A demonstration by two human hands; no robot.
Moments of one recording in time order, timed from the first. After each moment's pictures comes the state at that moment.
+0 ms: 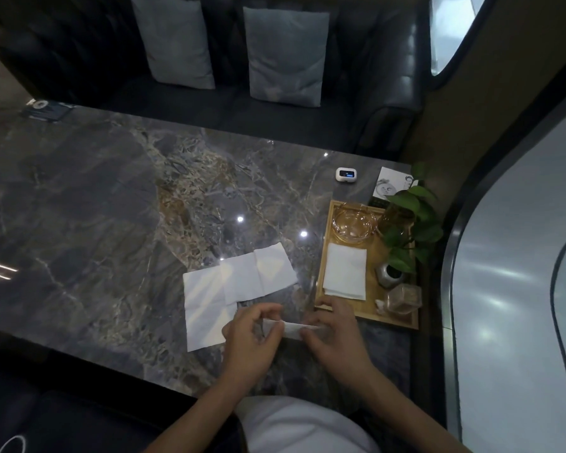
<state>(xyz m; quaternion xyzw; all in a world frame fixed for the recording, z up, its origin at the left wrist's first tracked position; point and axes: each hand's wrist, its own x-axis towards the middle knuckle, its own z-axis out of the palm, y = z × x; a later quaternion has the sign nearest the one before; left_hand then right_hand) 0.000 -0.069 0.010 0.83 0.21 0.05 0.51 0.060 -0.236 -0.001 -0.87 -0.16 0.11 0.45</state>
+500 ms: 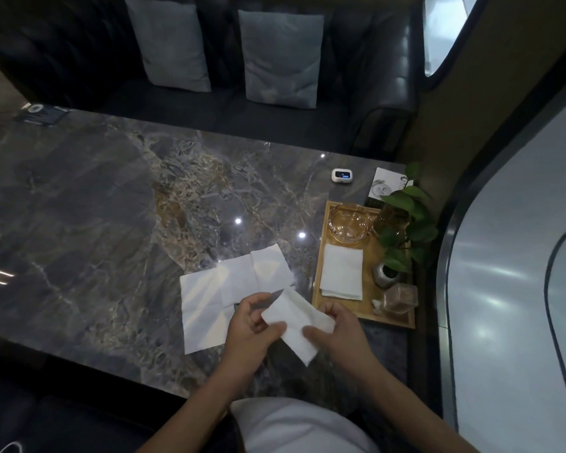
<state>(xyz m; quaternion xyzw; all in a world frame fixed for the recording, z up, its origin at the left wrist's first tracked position) 0.012 -0.070 0.012 0.62 0.27 -0.02 0.73 0.065 -0.239 0.008 -0.76 0.02 0.25 0.60</state>
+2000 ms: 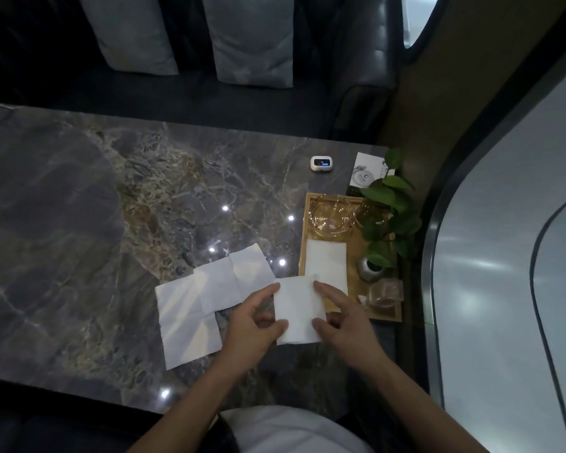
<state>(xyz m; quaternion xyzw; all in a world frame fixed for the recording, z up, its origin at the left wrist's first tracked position) 0.051 -0.083 0.010 0.73 0.21 -0.10 0.65 0.087 -0.269 0.005 -0.76 -0.02 0.22 0.61</state>
